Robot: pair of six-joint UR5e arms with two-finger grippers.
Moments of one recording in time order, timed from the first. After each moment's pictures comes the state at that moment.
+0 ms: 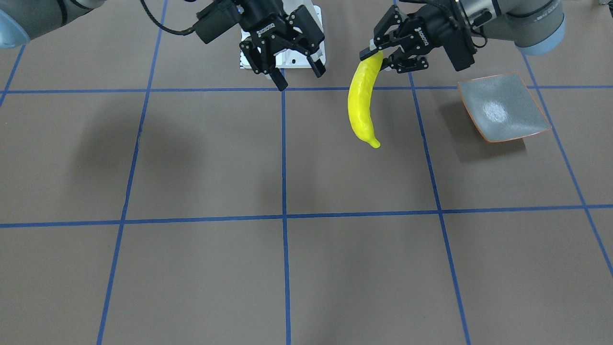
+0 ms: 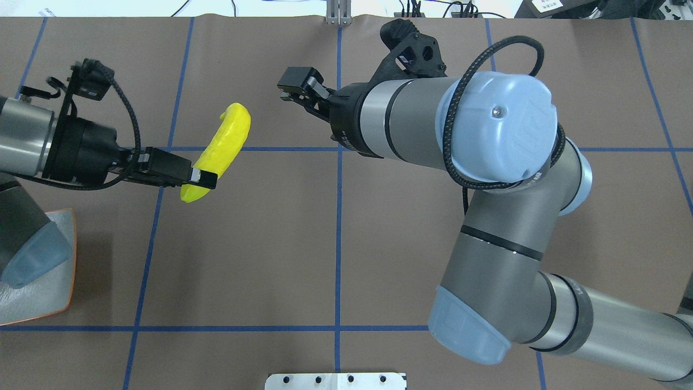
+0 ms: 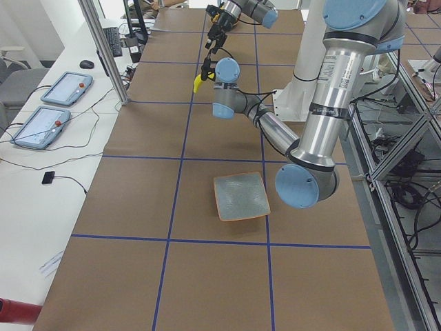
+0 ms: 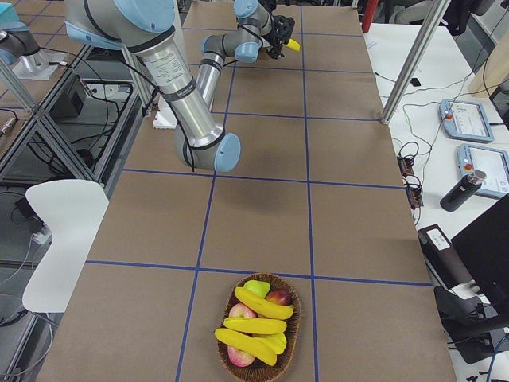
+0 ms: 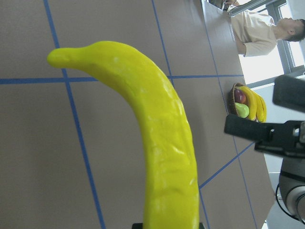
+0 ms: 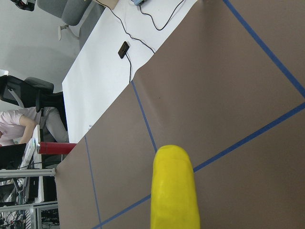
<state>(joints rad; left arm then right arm) -0.83 -1.74 -1.97 -2.66 -2.36 -1.40 0.57 -0.88 2.00 -1.31 1.62 1.77</state>
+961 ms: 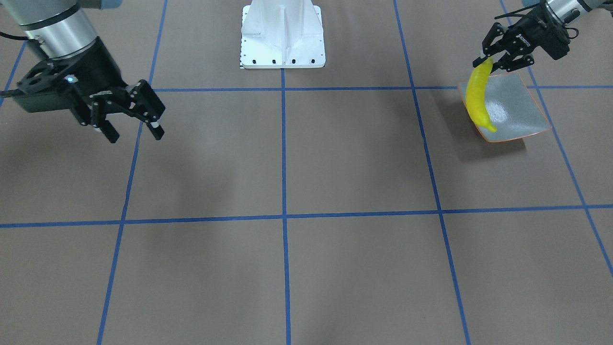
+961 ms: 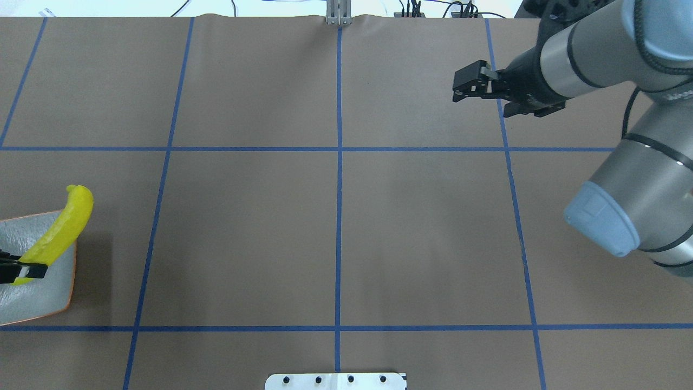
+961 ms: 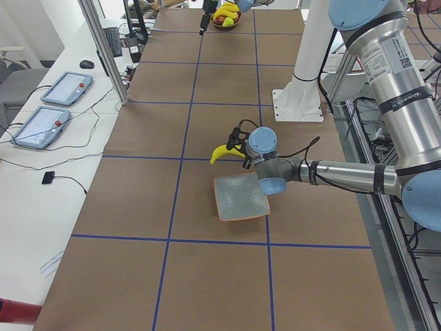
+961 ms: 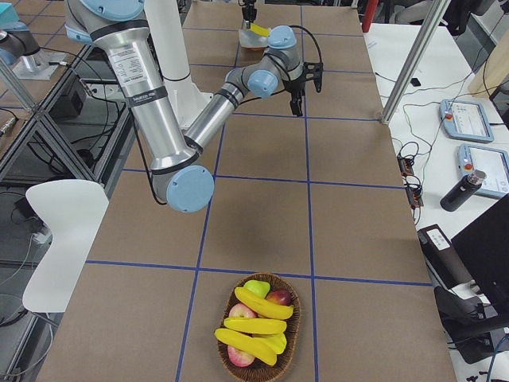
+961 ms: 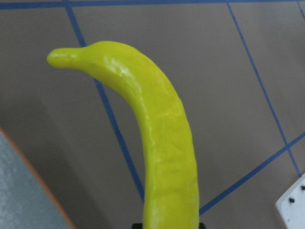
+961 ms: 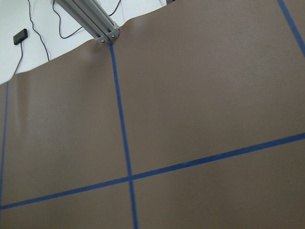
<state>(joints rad) -0.89 -1.11 -1.94 -2.80 -2.33 -0.81 0.96 -1.21 2.05 -1.49 2.05 1.09</state>
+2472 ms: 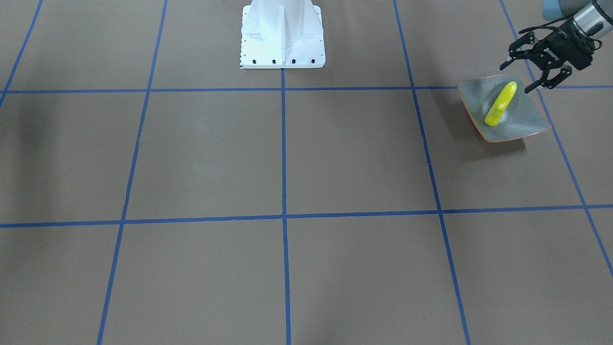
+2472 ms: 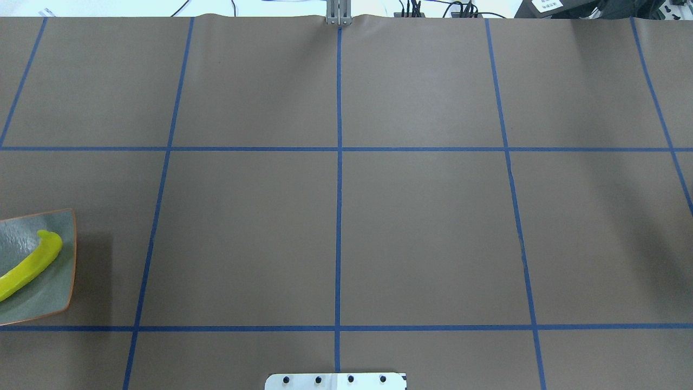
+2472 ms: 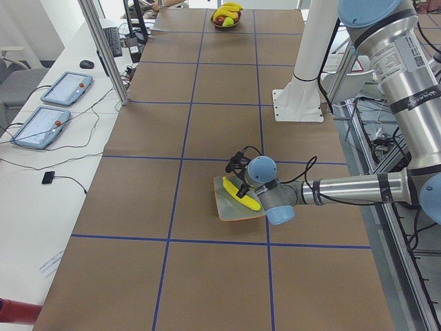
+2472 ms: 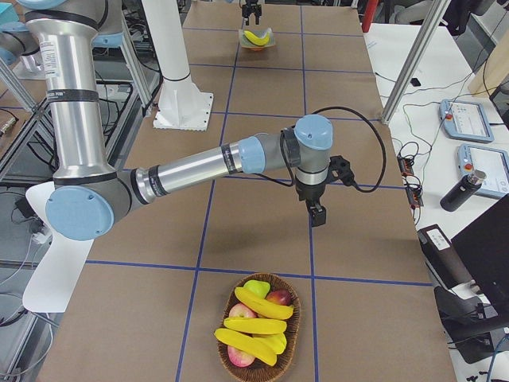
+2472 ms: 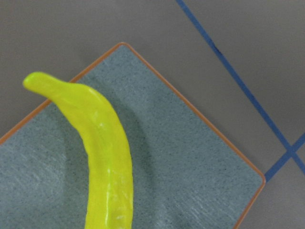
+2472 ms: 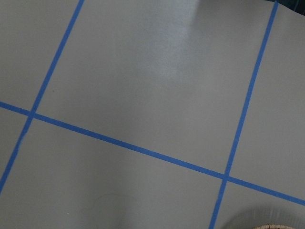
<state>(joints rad) -1.07 -1.17 -1.77 -2.82 -2.48 -0.49 1.52 -1.50 1.78 -1.69 2.29 -0.20</state>
